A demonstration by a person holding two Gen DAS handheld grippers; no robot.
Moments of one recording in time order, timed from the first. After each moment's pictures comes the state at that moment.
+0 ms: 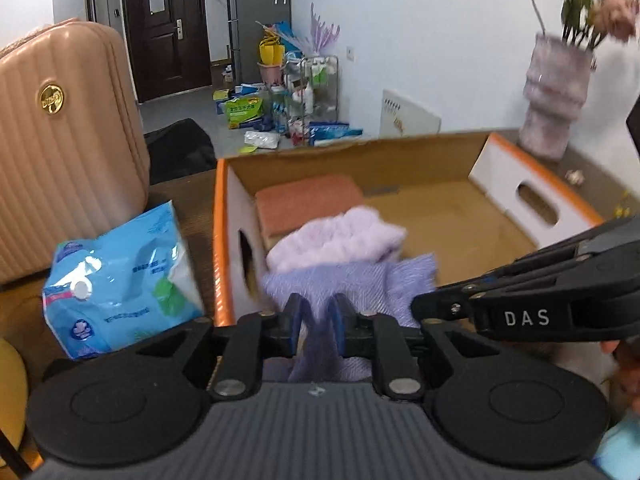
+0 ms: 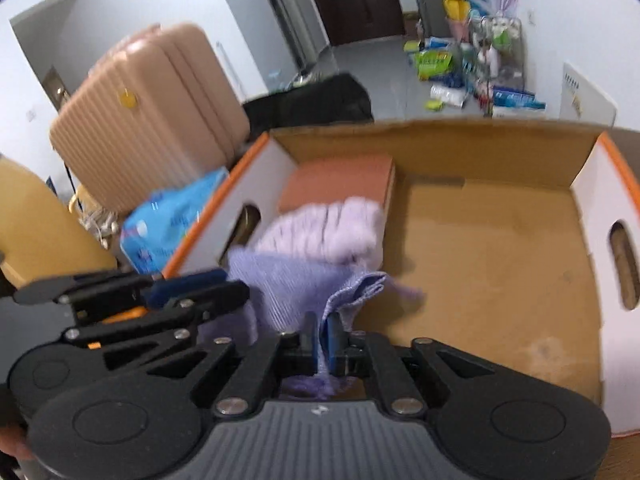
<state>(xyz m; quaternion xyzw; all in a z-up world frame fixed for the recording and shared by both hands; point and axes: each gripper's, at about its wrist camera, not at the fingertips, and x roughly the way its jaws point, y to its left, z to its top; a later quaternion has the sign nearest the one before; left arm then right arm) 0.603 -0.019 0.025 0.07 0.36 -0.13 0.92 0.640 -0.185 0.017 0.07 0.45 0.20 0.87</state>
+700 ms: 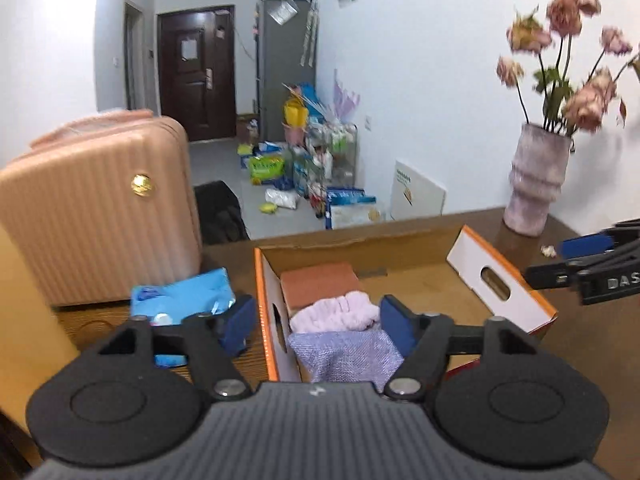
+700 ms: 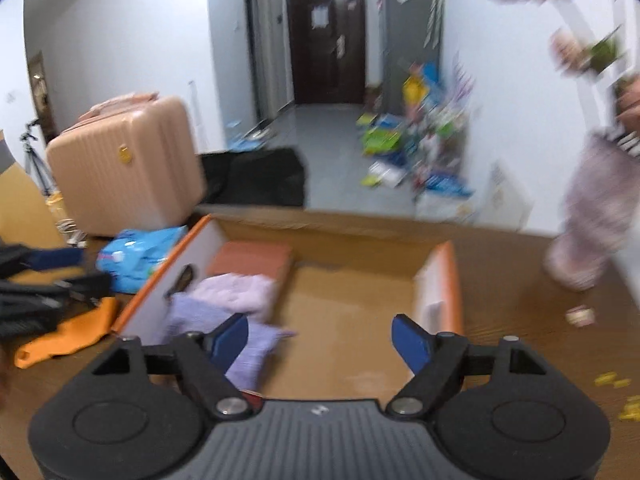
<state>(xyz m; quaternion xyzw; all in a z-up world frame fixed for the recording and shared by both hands) 0.517 0.001 0.131 0.02 0.27 -0.10 0.96 0.537 -0.266 0.139 -0.03 0.32 0.10 0.94</state>
